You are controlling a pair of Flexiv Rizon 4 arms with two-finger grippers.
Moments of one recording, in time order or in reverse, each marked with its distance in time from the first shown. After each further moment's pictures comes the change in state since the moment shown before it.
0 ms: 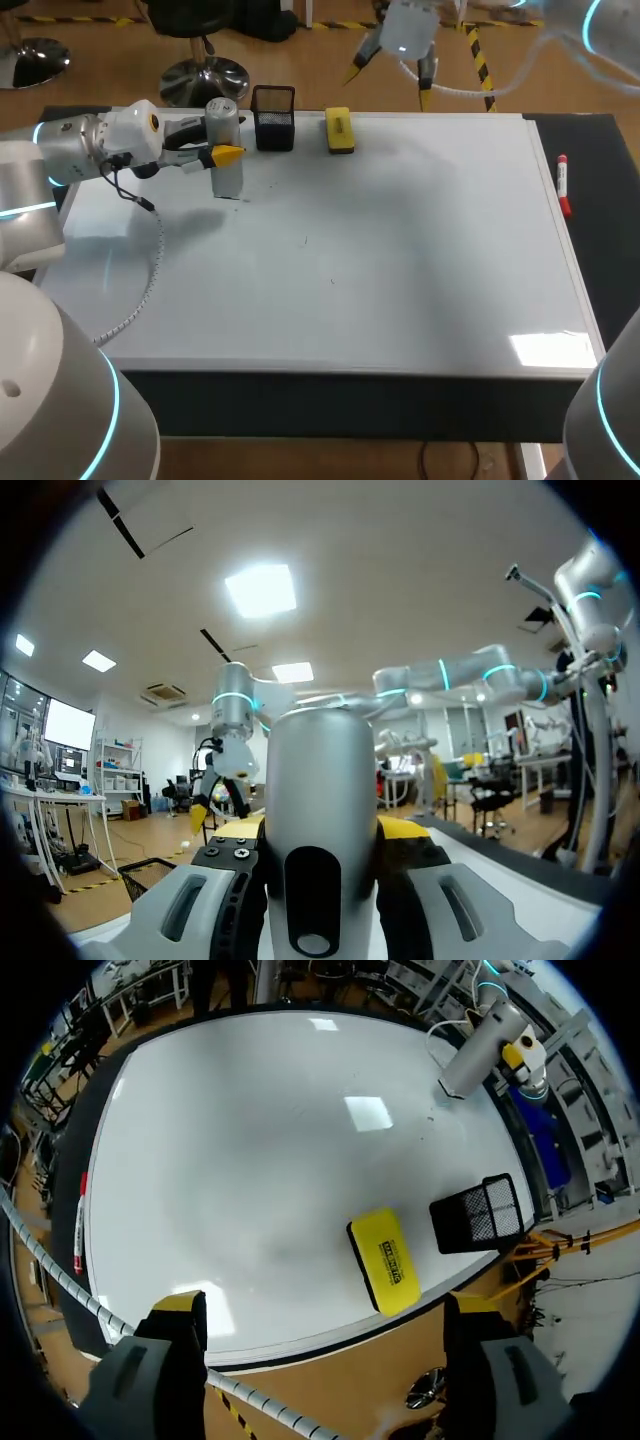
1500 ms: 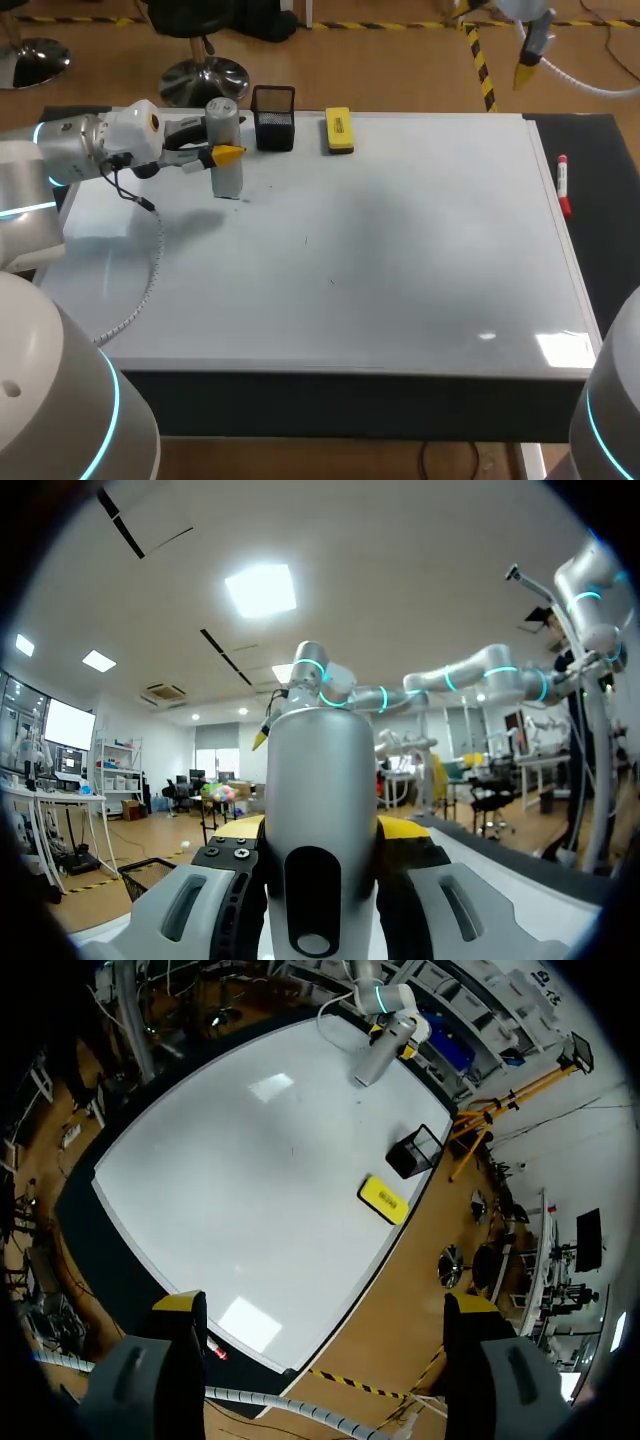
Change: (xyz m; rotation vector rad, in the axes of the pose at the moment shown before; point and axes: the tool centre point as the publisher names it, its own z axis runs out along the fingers) left arm 0.000 0.000 0.000 0.000 0.000 0.000; right arm 0.121 0.082 -0.160 0.219 -0.255 0.582
